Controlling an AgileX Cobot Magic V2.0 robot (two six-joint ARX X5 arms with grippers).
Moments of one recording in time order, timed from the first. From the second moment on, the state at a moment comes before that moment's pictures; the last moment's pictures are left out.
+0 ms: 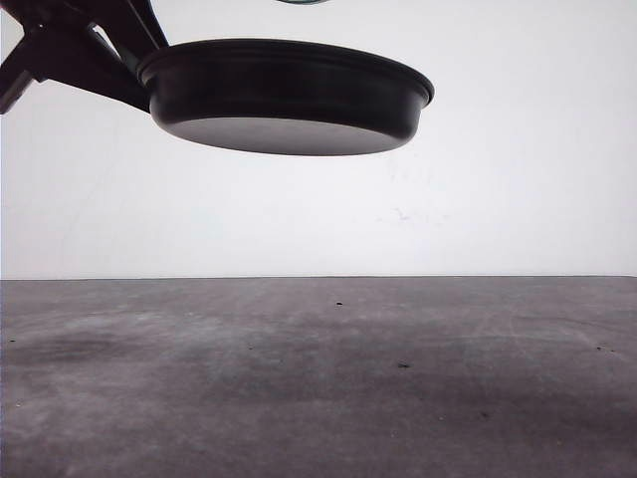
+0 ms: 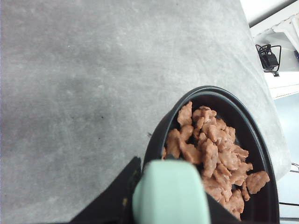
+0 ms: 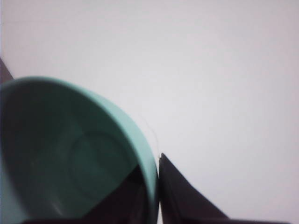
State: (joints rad) left arm -0.48 1.10 0.91 -0.45 0.36 -0.56; right arm 1.11 1.25 0.95 0.56 0.82 -1.09
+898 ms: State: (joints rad) left arm -0.46 1.10 0.91 -0.47 0.36 -0.49; right arm 0.10 1.40 0.95 -0.59 -0.15 0.31
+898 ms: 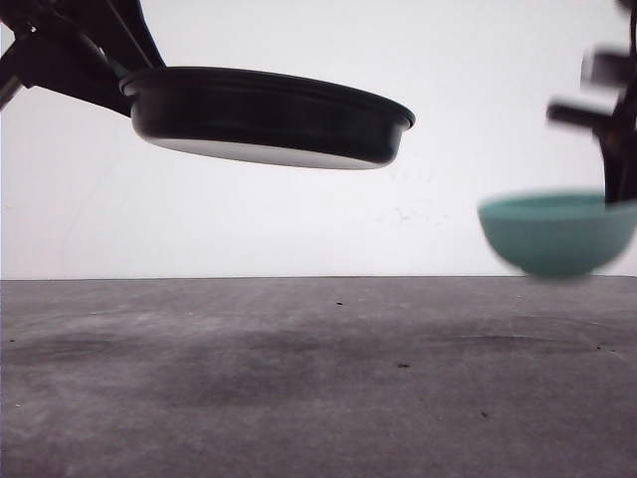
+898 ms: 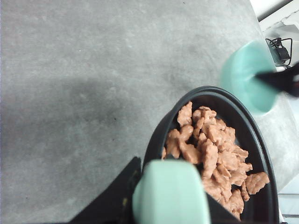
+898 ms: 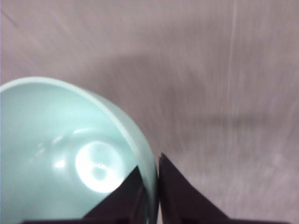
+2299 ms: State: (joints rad) left arm -0.33 1.55 0.92 -0.20 0.45 -0.60; right arm 0.37 0.69 1.06 -0.81 -0.20 0.29
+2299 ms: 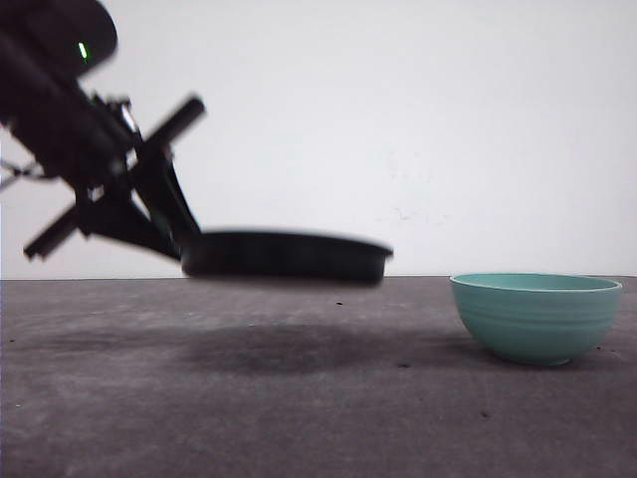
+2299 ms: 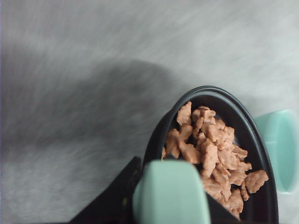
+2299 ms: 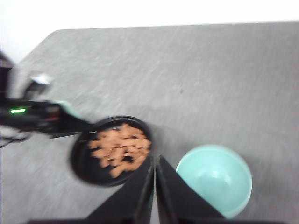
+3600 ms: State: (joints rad) left arm -0.32 1.09 0.93 -0.27 0.11 -0.49; right arm 0.37 0.58 1.06 -0.86 -0.03 0.26
